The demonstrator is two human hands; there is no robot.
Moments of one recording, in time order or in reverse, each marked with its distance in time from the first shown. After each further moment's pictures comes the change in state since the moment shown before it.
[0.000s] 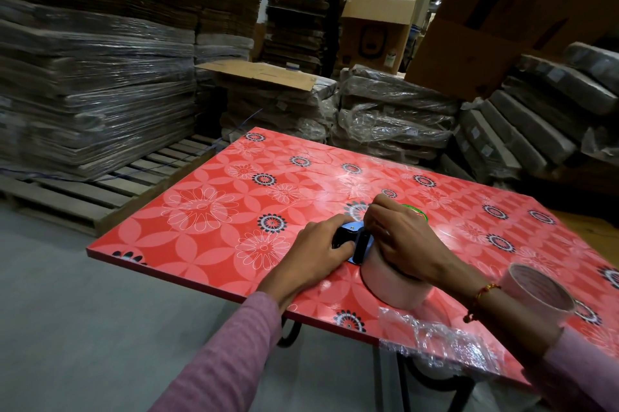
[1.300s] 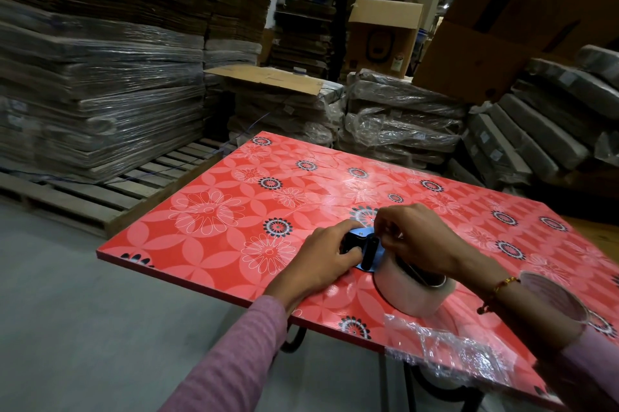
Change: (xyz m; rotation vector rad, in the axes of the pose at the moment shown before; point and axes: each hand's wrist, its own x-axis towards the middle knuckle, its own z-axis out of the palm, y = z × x) left_hand 0.001 0.001 0.002 -0.034 -0.028 -0.017; right_hand 0.011 0.013 -0.015 -0.040 -0.135 0.059
